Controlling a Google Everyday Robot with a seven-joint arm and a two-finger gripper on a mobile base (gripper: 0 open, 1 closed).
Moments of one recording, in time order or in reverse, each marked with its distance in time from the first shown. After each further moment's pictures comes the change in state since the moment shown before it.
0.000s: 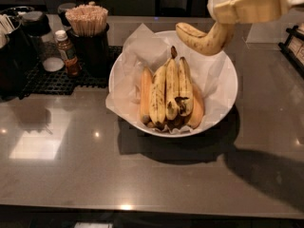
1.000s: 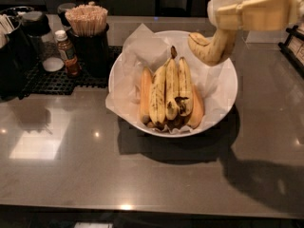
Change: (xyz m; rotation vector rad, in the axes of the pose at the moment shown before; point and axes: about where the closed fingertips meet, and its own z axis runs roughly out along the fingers) arm -0.011 0.025 -0.008 -0.098 -0.153 -0.004
